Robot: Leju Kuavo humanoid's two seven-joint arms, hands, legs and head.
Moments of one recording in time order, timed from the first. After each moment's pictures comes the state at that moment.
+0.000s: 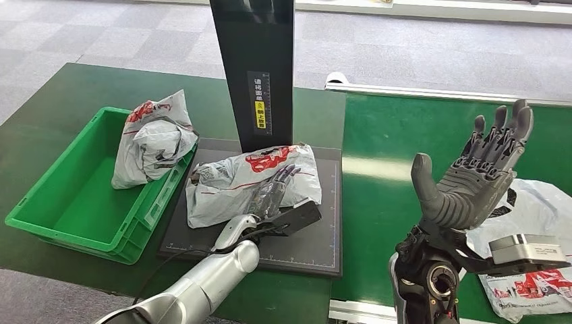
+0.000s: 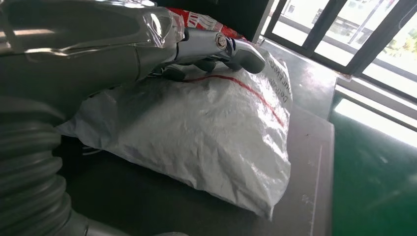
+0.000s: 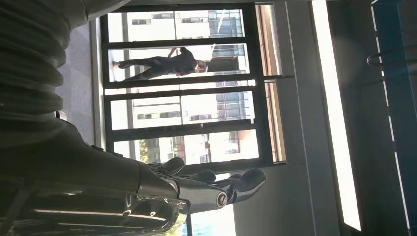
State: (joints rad) left arm -0.65 -0.34 -0.52 -0.43 -0.79 0.36 -0.22; right arm -0.20 0.19 0.17 -1.74 0.01 -0.24 -0.54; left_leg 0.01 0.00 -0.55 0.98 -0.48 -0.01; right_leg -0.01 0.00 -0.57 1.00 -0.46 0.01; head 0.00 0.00
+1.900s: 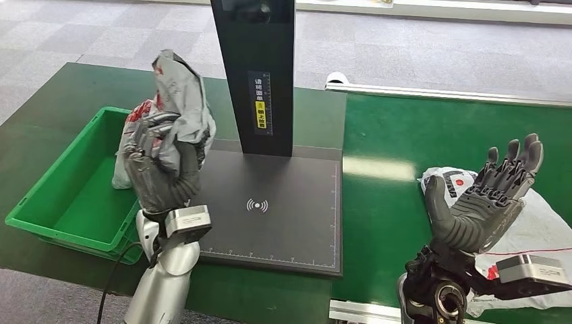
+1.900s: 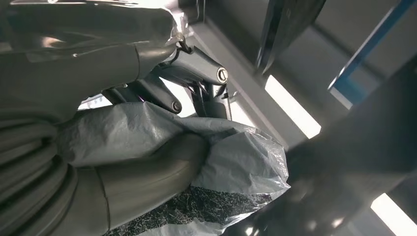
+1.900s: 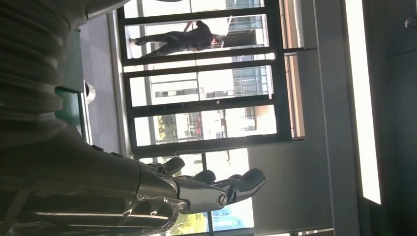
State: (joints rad) left arm -0.31 -0.30 -0.26 -1.51 -0.69 0.70 -0.70; right arm -0.09 0.18 0.10 -1.75 -0.01 -0.27 -0.58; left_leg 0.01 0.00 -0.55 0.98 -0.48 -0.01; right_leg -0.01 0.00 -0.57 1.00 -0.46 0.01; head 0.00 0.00
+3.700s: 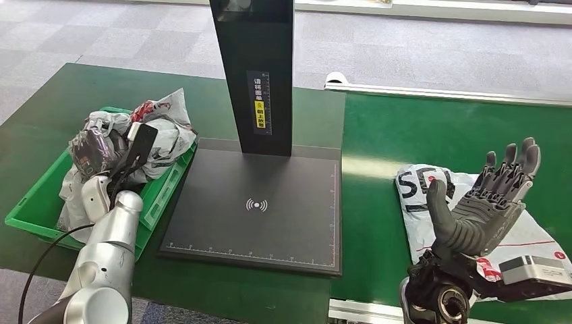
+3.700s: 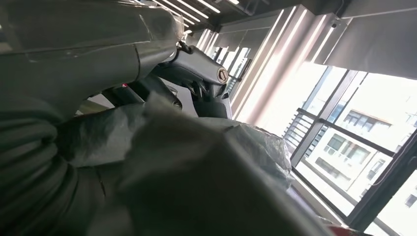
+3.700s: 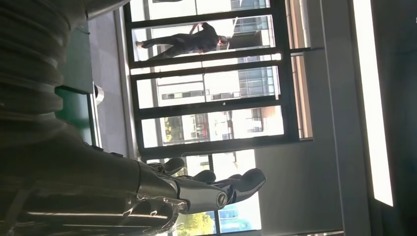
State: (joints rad) left arm -0.76 -0.11 0.53 -0.67 -1.35 0.70 -0.27; right arm -0.07 0.15 0.12 -1.75 -0.05 -0.29 -0.56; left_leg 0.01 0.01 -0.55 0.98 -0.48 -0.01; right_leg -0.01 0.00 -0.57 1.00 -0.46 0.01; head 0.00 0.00
